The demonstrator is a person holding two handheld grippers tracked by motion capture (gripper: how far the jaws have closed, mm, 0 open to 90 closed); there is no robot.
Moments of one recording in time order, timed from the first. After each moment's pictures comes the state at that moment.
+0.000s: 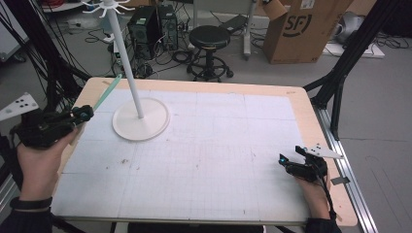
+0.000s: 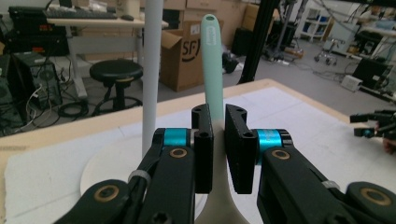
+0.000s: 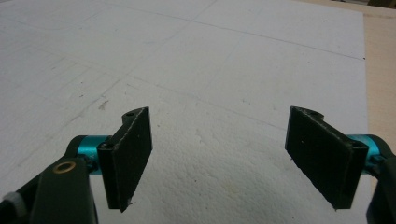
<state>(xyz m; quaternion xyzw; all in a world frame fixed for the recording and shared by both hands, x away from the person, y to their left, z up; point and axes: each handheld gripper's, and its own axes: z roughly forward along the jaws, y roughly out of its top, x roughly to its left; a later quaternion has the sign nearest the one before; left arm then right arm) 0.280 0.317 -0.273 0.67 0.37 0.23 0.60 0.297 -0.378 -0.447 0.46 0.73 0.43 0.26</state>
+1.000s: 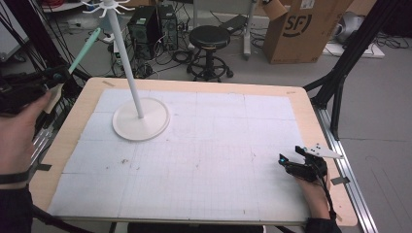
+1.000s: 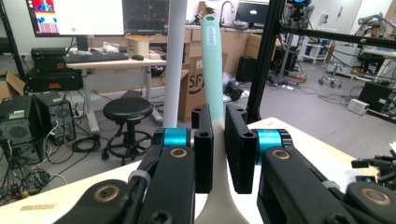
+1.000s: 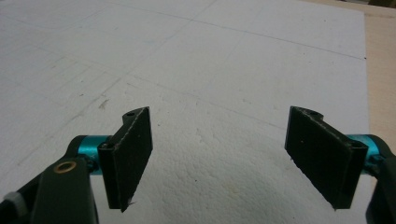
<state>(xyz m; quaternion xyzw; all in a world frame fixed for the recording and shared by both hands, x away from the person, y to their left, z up) 0.289 0.326 -0.185 0.64 0.36 0.27 0.62 0.297 -0.378 -0.447 0.46 0.73 0.43 0.26</state>
